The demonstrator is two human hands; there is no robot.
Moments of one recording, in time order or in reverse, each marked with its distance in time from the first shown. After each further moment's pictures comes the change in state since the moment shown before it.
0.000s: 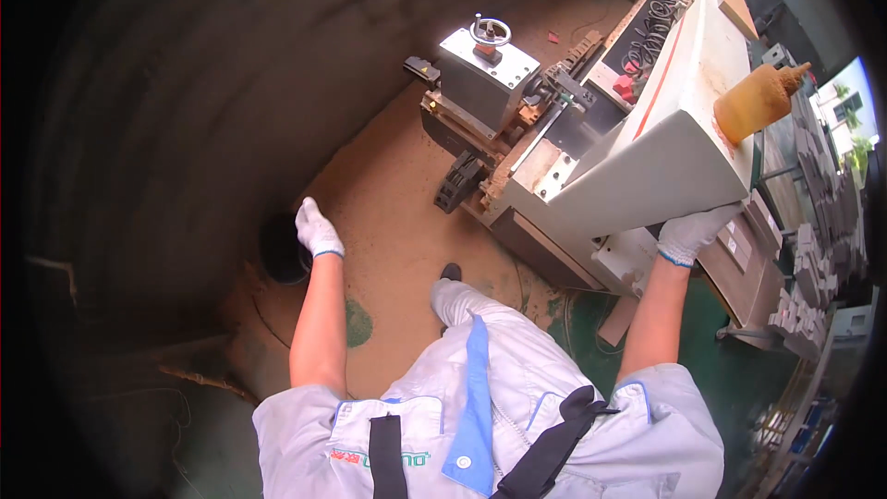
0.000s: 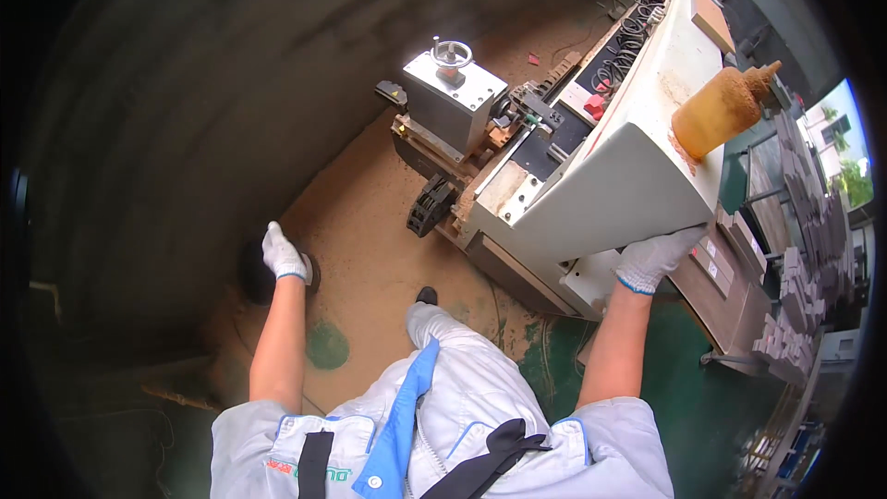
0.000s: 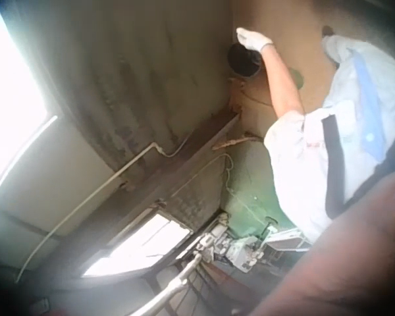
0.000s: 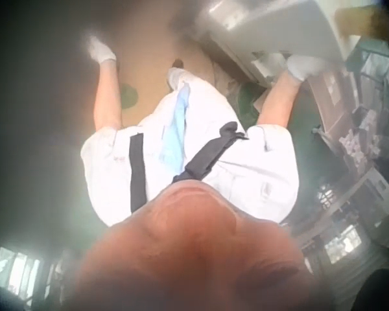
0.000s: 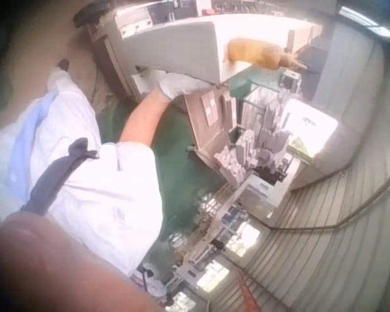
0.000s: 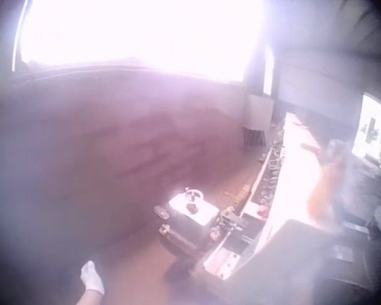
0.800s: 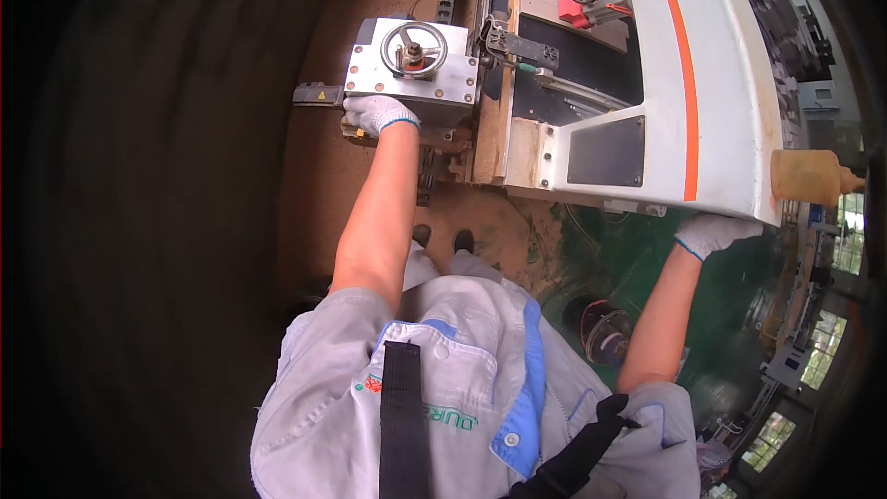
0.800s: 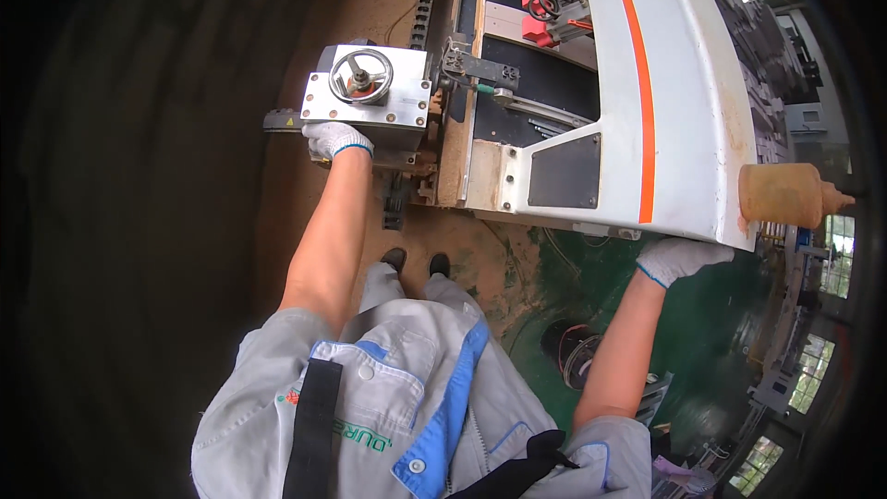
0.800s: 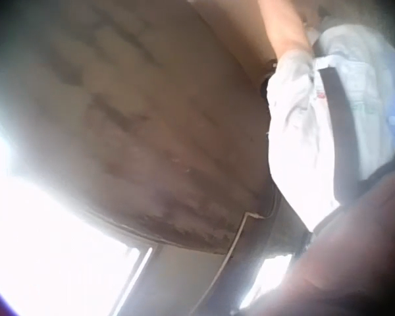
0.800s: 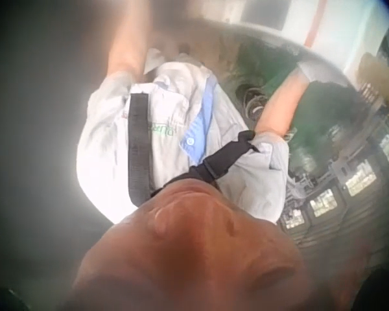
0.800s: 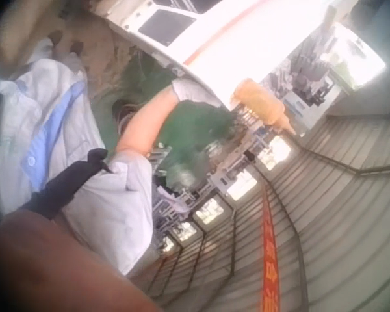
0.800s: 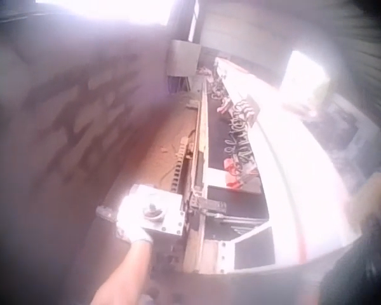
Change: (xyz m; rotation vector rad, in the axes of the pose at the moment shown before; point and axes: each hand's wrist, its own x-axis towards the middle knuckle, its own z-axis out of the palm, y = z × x) left_hand -0.081 0.104 0.498 0.225 -0.455 -0.510; right_hand 0.000 -0.070 0.092 0.046 0.729 0.347
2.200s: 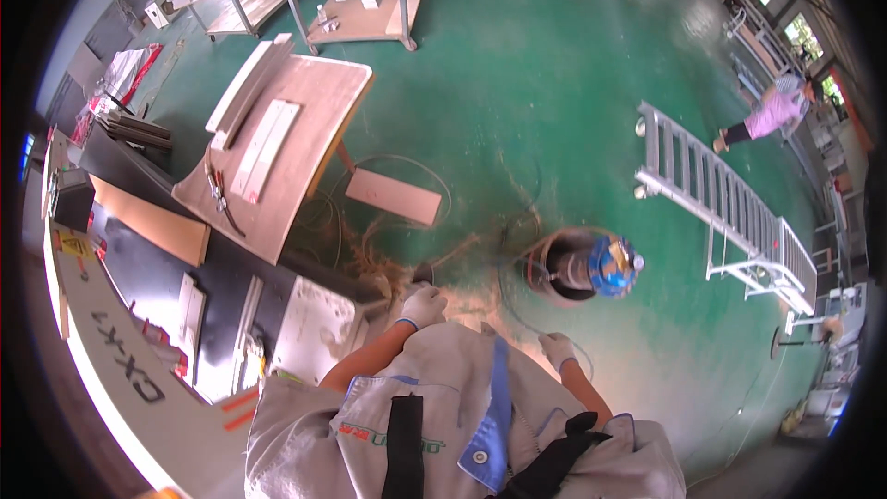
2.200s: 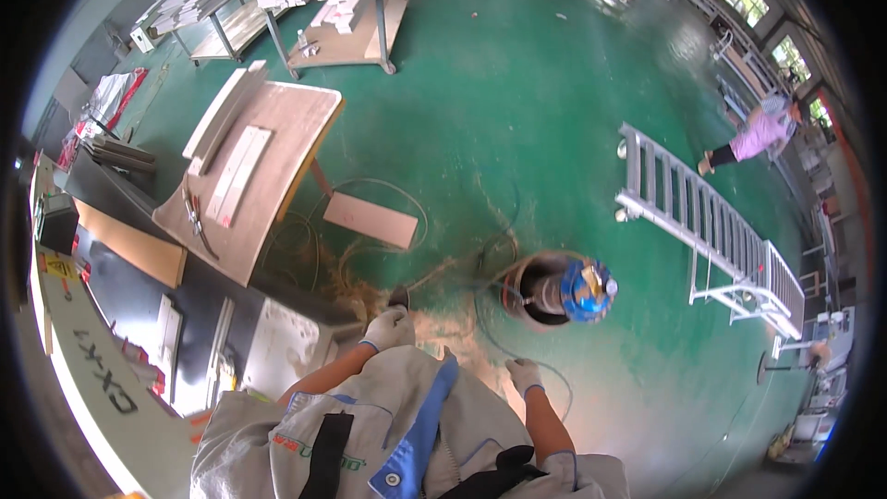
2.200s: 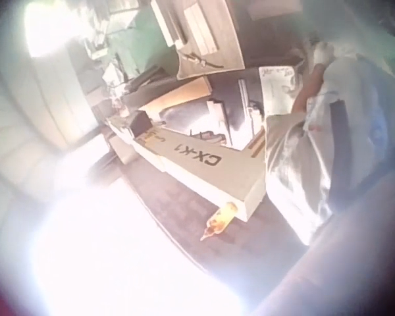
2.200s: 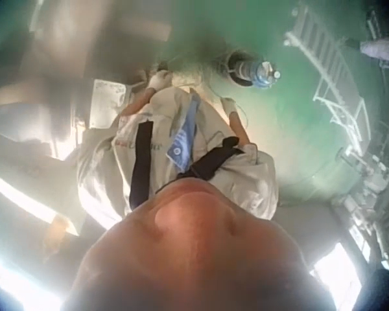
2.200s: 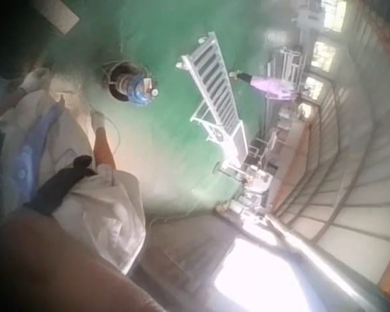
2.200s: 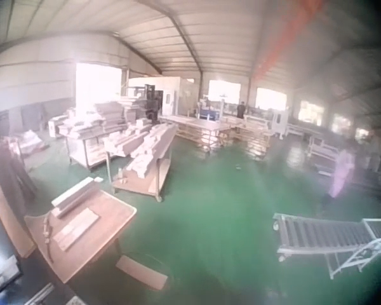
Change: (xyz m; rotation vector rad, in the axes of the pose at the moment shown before) left_hand -0.575 -0.661 0.040 1.807 -2.212 1.014; right_hand -0.076 0.220 -0.781 -0.729 0.333 1.254
